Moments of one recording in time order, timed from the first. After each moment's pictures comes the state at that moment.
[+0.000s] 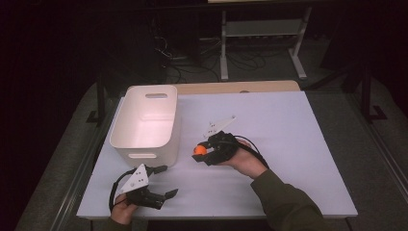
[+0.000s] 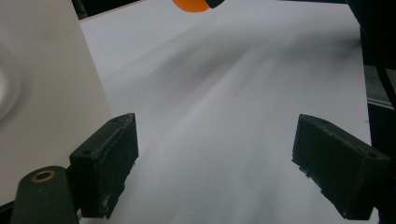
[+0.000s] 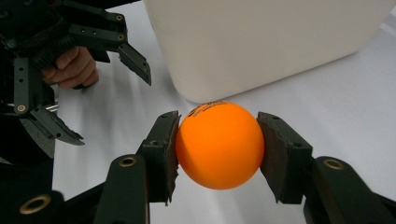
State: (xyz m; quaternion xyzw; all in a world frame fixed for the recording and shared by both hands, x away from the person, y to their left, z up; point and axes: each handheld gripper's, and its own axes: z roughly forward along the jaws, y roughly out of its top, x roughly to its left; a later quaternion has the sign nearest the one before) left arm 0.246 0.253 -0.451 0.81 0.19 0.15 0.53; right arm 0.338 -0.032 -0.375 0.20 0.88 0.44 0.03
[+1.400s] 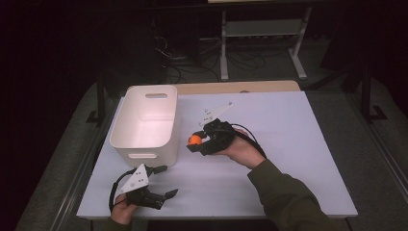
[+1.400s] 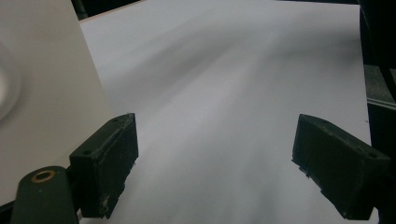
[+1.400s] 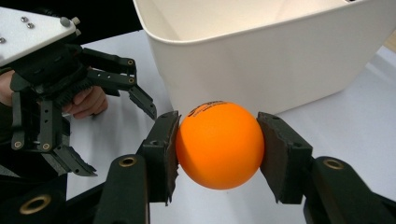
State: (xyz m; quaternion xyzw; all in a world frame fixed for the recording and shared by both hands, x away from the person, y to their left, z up) left arm 0.246 0.253 -0.451 0.81 0.19 0.15 0.53; right arm 0.347 -0.023 -0.337 0.18 0.87 0.45 0.04
